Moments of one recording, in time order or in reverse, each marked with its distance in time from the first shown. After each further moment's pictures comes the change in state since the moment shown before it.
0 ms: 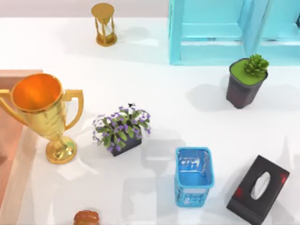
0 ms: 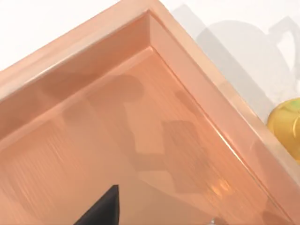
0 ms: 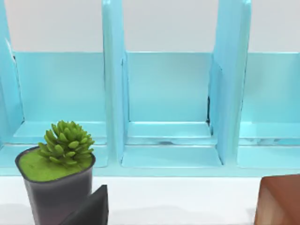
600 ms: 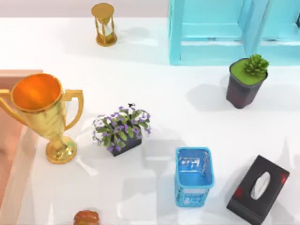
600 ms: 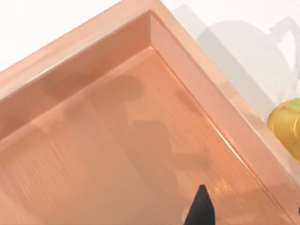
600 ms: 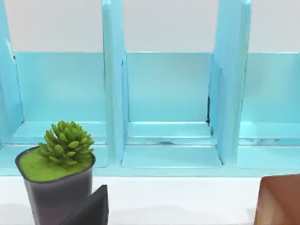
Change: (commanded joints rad) left arm 0.000 0.000 0.000 0.000 0.000 0.000; right arm 0.000 0.000 0.000 0.000 0.000 0.000
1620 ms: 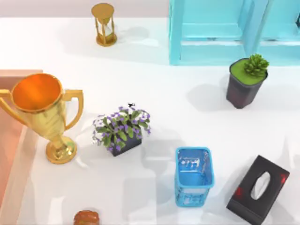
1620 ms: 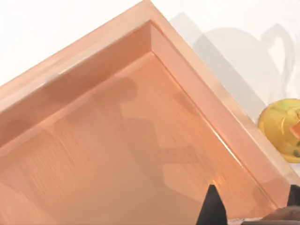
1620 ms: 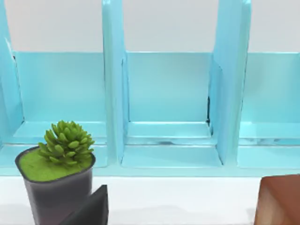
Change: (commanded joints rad) left arm 0.029 -0.007 0.100 -0.129 0.012 0.037; right arm 0.000 0.000 0.000 0.000 0.000 0.000
